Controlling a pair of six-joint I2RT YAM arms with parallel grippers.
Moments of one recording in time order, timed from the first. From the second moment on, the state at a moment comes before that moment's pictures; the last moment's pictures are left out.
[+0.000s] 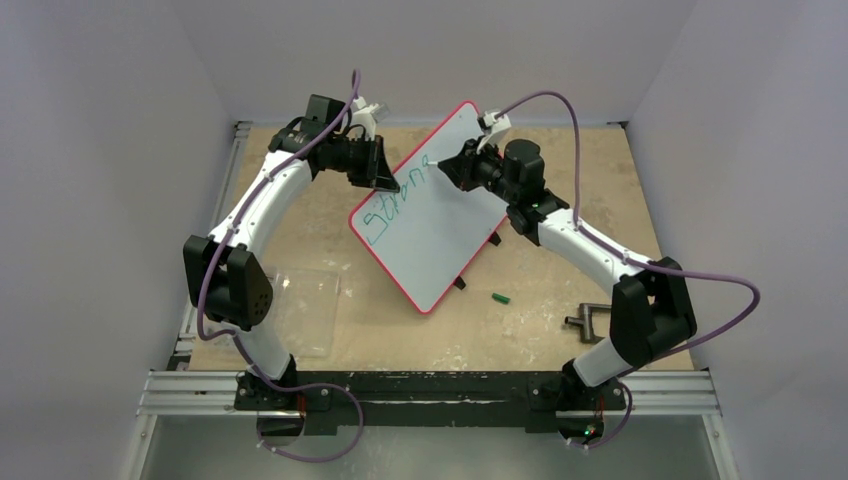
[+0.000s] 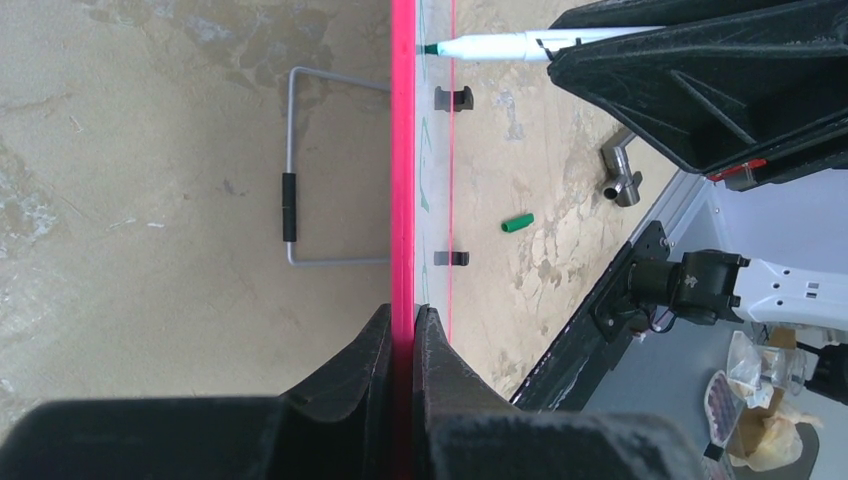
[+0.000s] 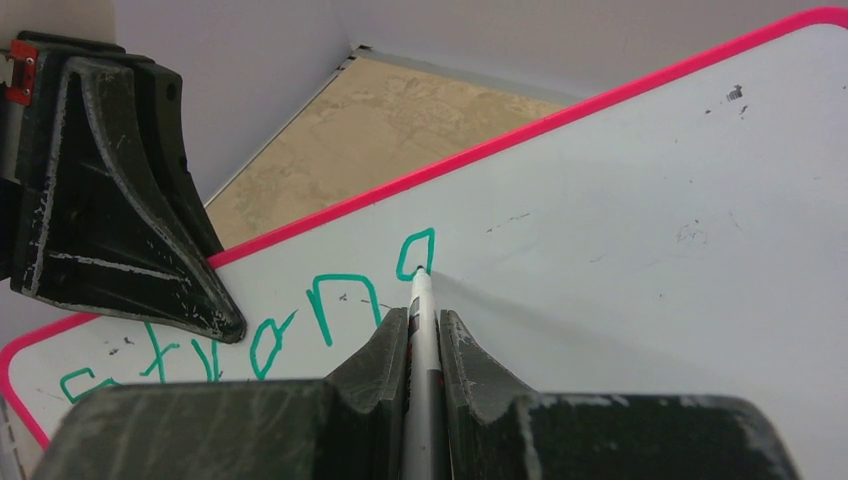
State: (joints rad) left arm -0.30 1.75 1.69 -0.79 0.67 -0.14; right arm 0.47 1.54 1.11 0.30 -0.26 0.29
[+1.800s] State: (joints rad) left arm -0.30 1.73 1.67 -0.79 0.66 -0.15; right arm 0.53 1.49 1.05 0.29 -0.22 0.30
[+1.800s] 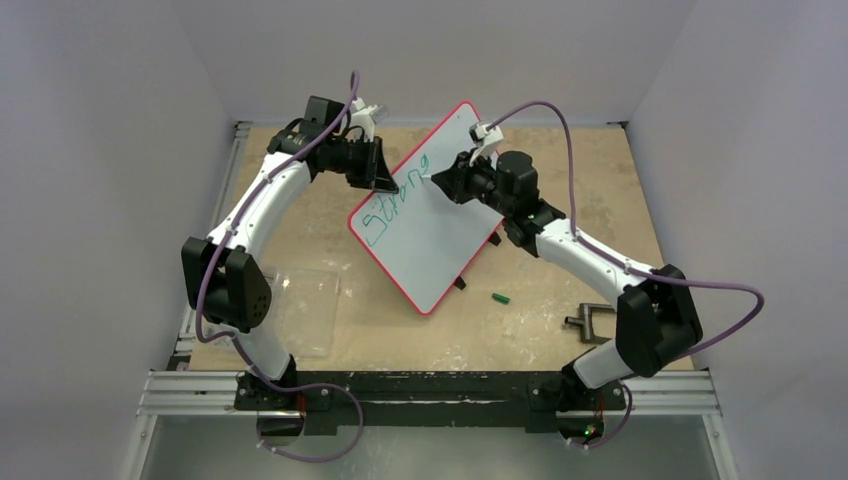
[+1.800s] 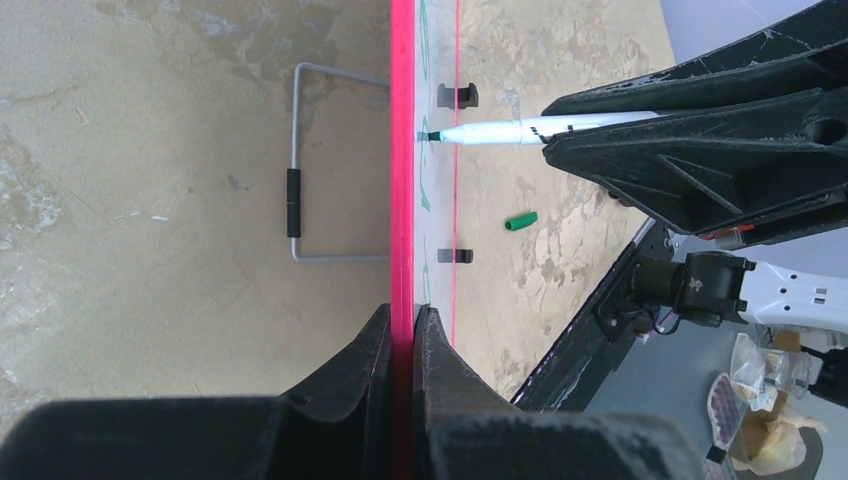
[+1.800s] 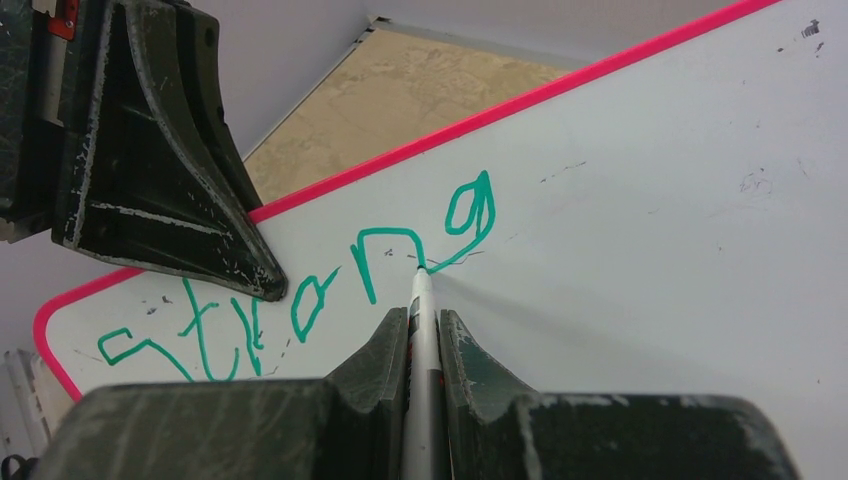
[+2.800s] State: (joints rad) left arm -0.30 1.72 1.67 -0.79 0.67 -0.14; right arm 0.49 1.45 1.05 0.26 -0.07 0.31
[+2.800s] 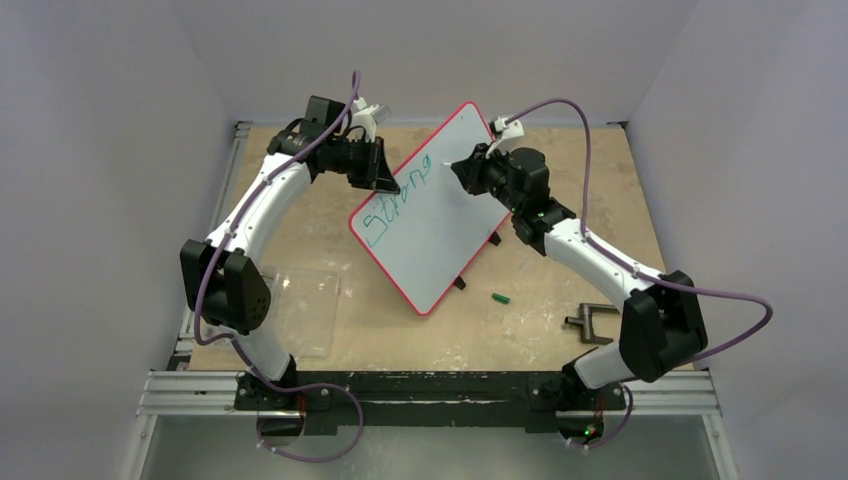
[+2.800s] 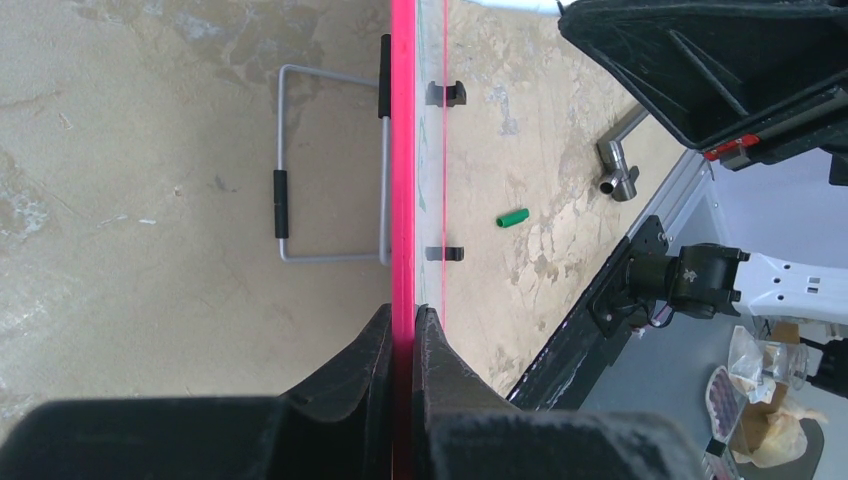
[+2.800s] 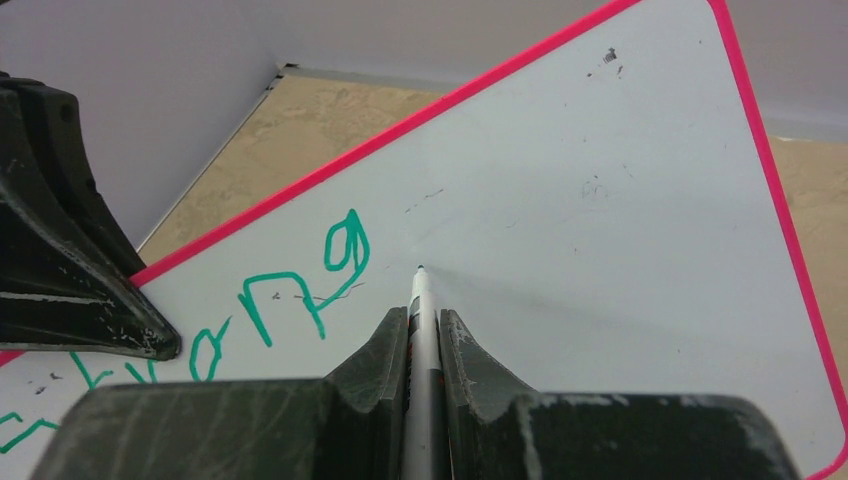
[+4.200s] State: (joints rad) left arm -0.30 1.72 1.67 -0.80 0.67 -0.15; right arm 0.47 1.55 1.14 0.32 -0.09 0.35
